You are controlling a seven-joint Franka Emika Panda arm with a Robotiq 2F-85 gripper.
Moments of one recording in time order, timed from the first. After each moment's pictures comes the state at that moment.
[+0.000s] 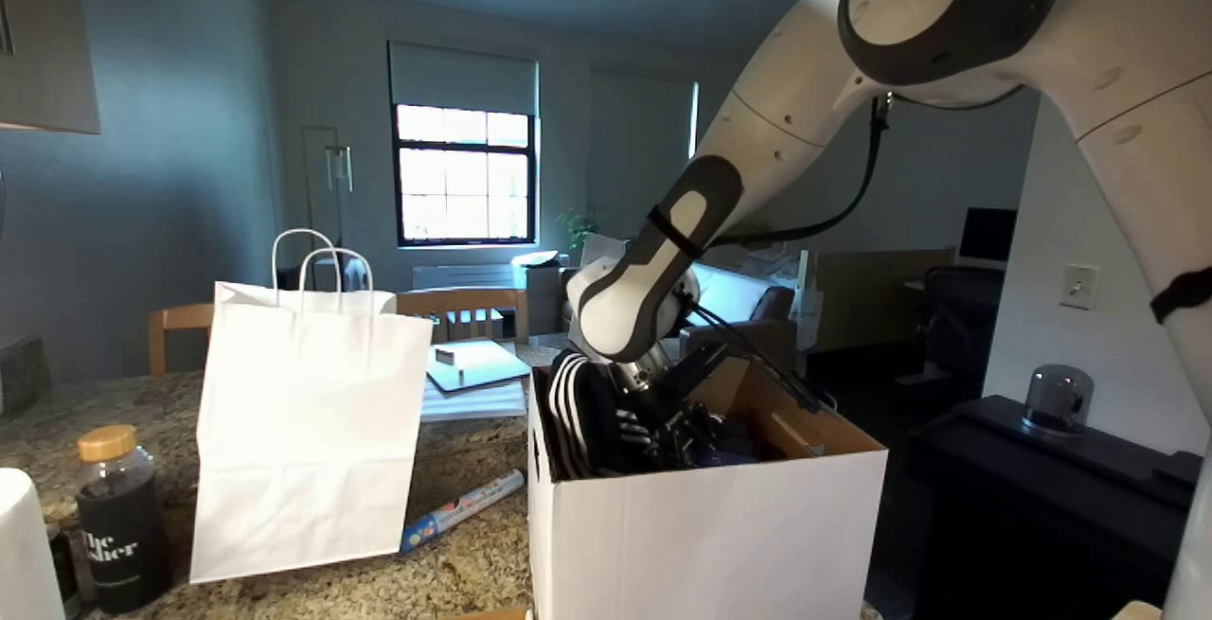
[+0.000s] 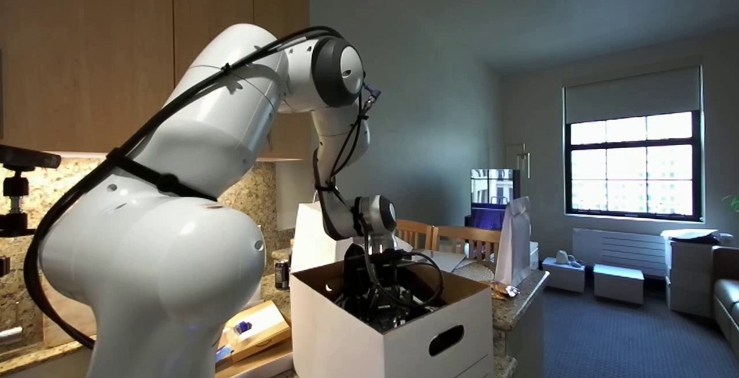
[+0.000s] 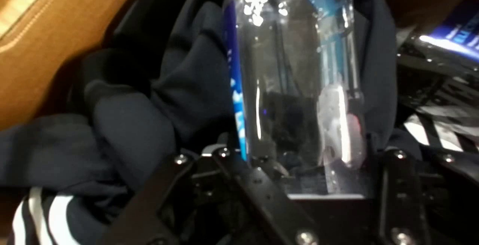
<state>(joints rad) 0.16 0.50 0.06 -2.00 -0.32 1.98 0.09</state>
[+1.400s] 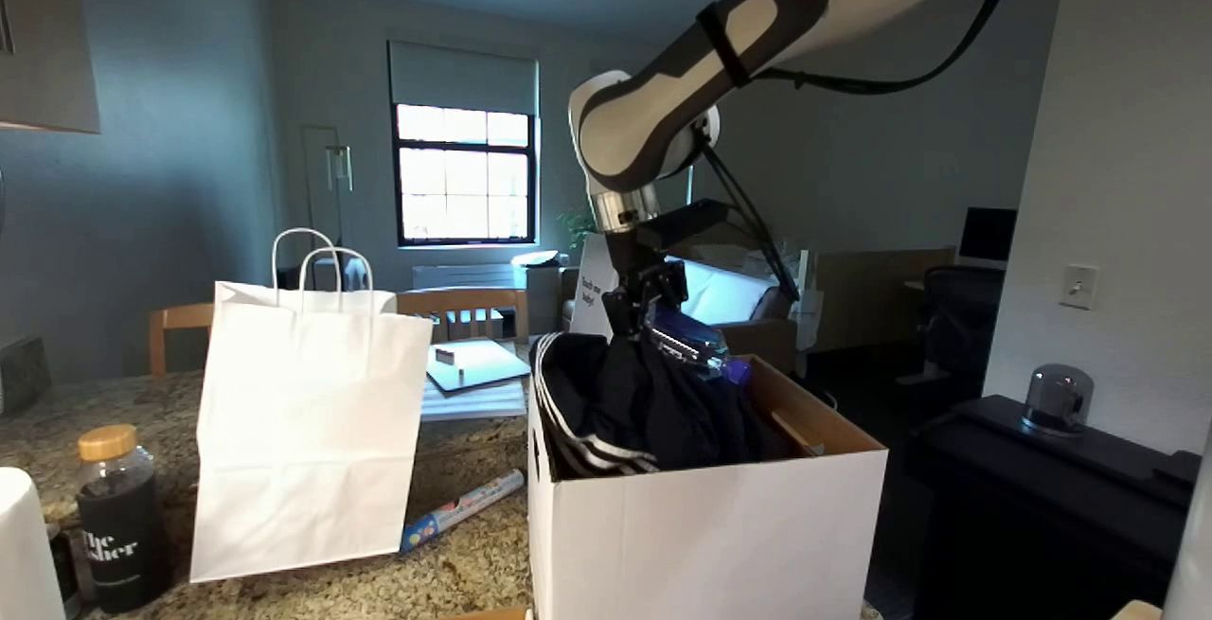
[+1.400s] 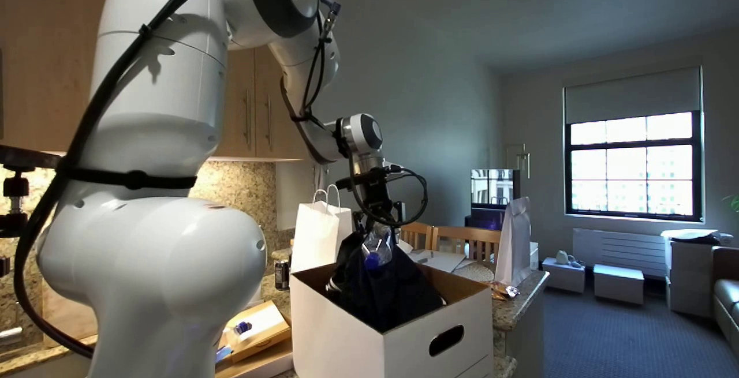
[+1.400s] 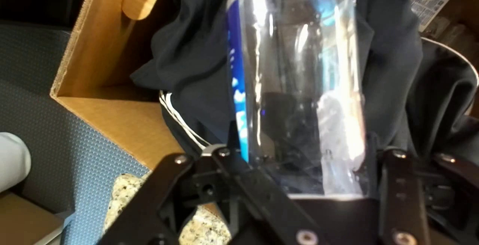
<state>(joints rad) 0.18 0.10 0.09 -2.02 -0.28 1.95 0.16</state>
